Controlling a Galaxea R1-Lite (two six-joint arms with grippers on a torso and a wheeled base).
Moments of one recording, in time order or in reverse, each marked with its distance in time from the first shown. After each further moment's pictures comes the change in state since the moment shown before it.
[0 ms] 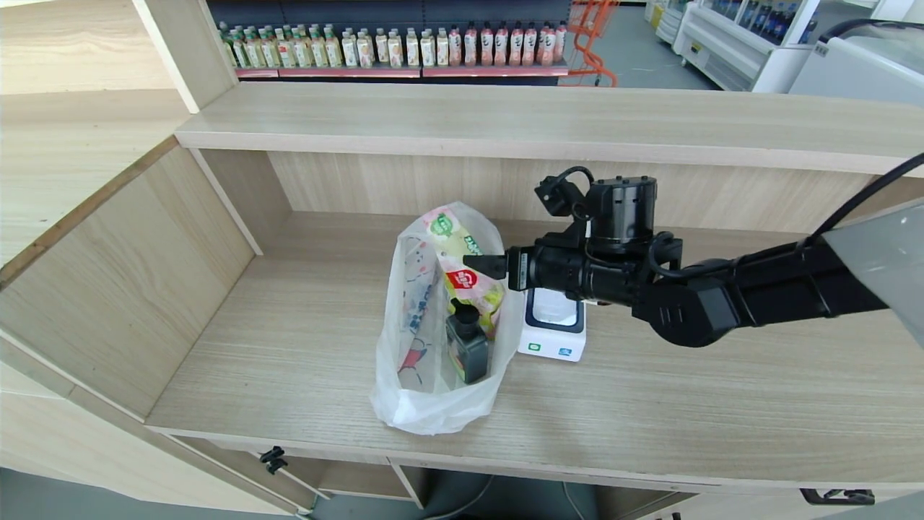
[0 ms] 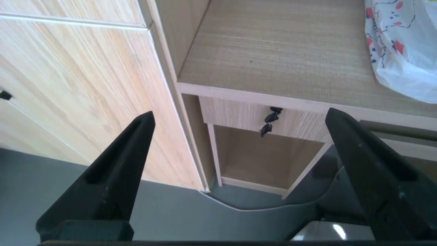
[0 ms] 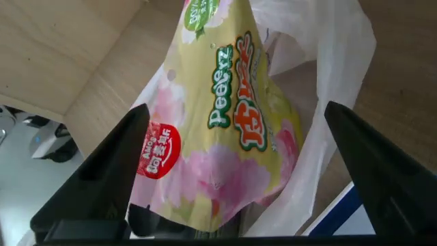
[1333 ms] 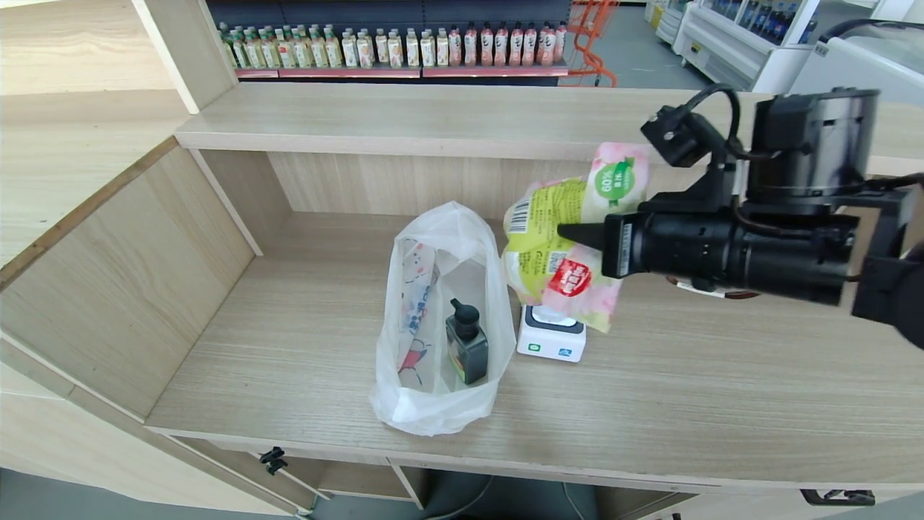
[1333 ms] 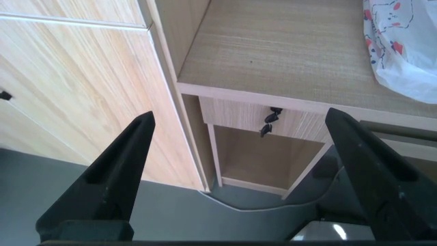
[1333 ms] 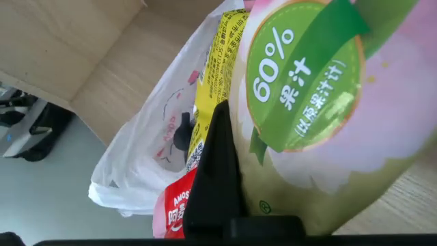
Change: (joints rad) left arm 0.000 0.000 0.000 0.000 0.000 0.000; right arm 0.021 -0.420 0.216 0.210 -0.125 -0.067
